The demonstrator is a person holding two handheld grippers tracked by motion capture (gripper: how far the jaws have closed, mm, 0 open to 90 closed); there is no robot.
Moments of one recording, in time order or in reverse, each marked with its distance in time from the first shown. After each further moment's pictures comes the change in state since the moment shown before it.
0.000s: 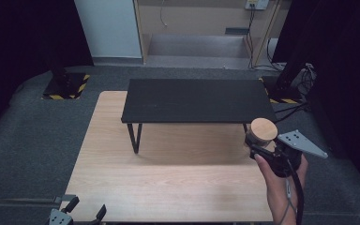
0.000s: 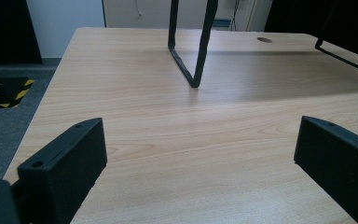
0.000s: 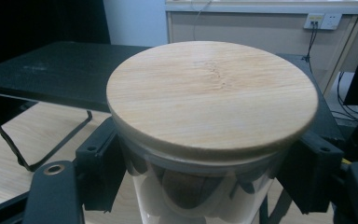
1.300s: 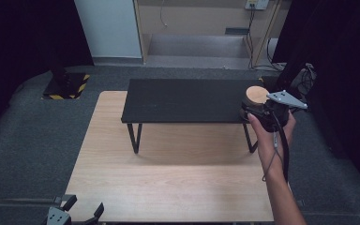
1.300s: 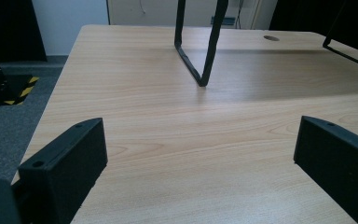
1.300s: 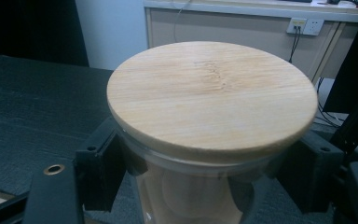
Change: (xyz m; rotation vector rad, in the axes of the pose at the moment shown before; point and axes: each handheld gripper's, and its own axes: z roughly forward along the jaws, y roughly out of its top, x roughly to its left) left arm 0.007 0.002 0.003 0.010 0.014 -0.005; right arm -0.023 0.048 0.096 0.031 -0.074 -0.034
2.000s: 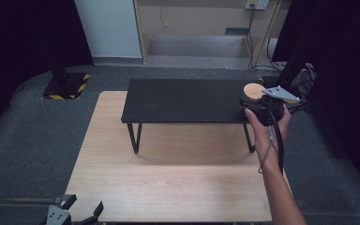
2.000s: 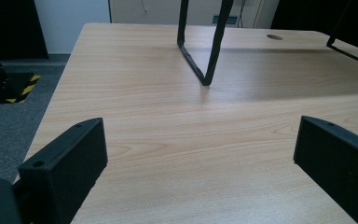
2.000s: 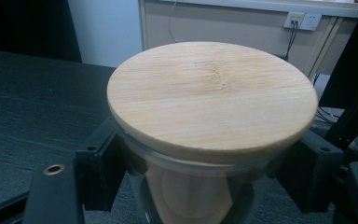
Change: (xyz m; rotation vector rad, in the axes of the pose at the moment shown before) left arm 0.002 0.000 0.003 0.004 0.006 -0.005; right arm -0.003 0.002 0.026 0.028 -0.020 -0.012
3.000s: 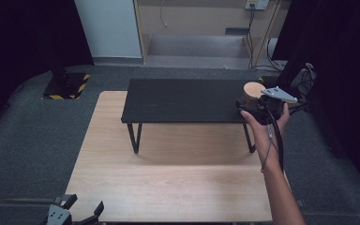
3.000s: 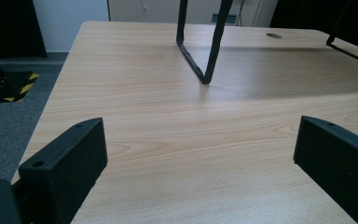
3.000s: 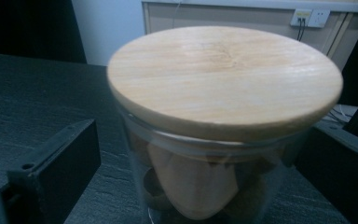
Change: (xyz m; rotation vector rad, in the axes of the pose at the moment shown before) left arm 0.001 0.000 0.001 0.005 -0.004 0.001; right arm -0.008 -0.011 0.013 -0.020 0.023 0.028
